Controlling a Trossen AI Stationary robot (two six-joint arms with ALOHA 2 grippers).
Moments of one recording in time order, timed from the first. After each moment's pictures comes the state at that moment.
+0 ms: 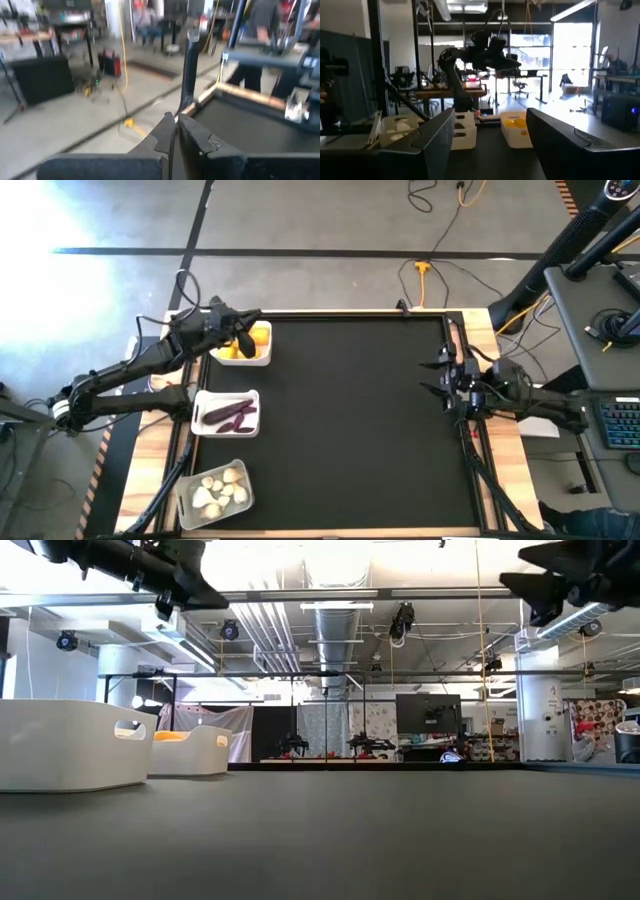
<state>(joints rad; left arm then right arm) 0.53 0.80 0.67 0.03 -0.14 -0.04 -0.20 0.05 0.17 0.10 -0.14 0.04</state>
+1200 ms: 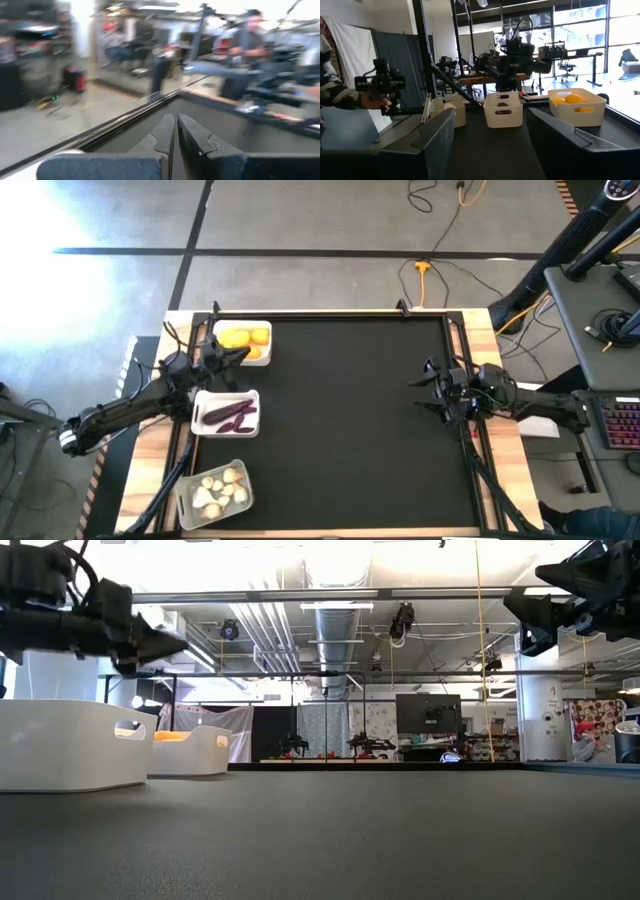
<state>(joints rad) 0.55 0.29 0.05 0.32 0.07 -0.14 -0.19 0.05 0.01 0.21 -0.35 0.16</state>
